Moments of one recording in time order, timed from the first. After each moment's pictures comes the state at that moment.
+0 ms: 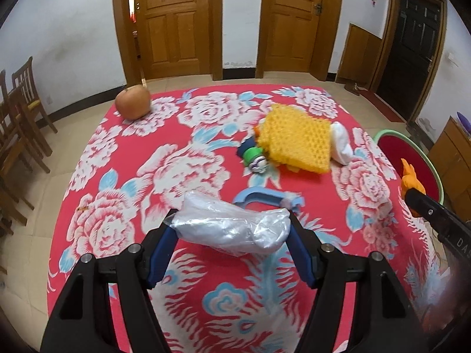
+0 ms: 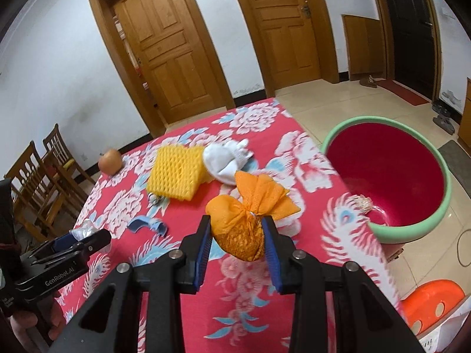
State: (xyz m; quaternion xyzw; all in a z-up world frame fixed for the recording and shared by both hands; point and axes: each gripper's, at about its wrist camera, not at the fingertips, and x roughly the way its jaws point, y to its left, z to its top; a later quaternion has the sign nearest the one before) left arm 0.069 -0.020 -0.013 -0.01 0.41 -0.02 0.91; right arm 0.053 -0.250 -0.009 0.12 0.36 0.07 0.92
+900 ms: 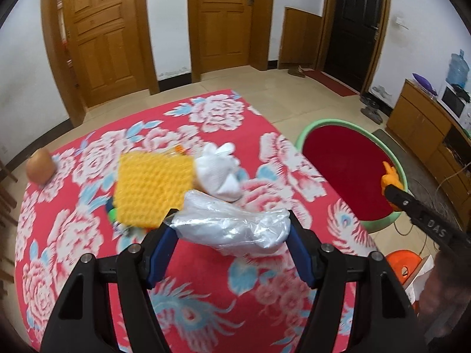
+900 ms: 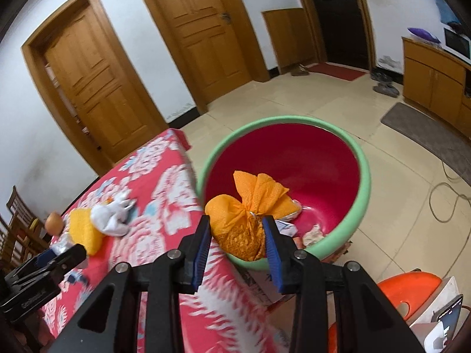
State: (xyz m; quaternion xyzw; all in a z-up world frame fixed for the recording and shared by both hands) left arm 0.120 -0.157 0.000 0.05 0.41 -0.15 0.90; right arm 0.066 -0.387 -0.027 0.21 0.35 -0.08 0.91
